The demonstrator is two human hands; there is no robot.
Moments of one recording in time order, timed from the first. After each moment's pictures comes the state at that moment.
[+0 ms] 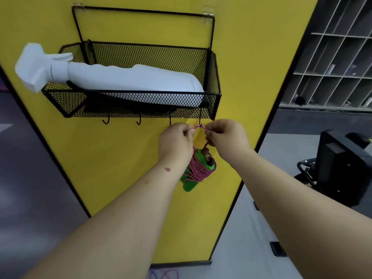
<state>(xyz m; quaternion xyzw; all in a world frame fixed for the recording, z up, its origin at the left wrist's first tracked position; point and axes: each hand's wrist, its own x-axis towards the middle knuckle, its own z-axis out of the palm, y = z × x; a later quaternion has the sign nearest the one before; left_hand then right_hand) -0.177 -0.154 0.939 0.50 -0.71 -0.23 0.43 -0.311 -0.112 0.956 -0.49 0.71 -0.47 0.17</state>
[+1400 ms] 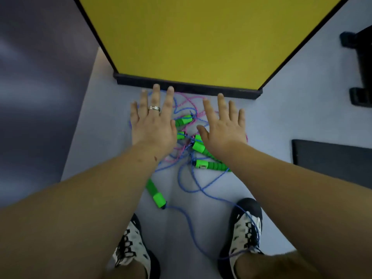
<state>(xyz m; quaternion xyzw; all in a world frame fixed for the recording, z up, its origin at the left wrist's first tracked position) 0.020 0.022 0.087 0.60 -0.80 -0.05 0.05 -0.169 0.067 0.083 -0.65 0.76 0.04 0.09</state>
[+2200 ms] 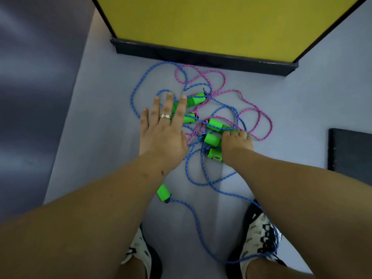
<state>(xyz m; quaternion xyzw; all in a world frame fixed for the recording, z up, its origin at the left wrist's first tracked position) 0.023 0.066 -0.006 0.59 -0.81 -0.09 -0.01 -0.184 0.090 -0.079 -0.57 0.72 0.31 0.22</state>
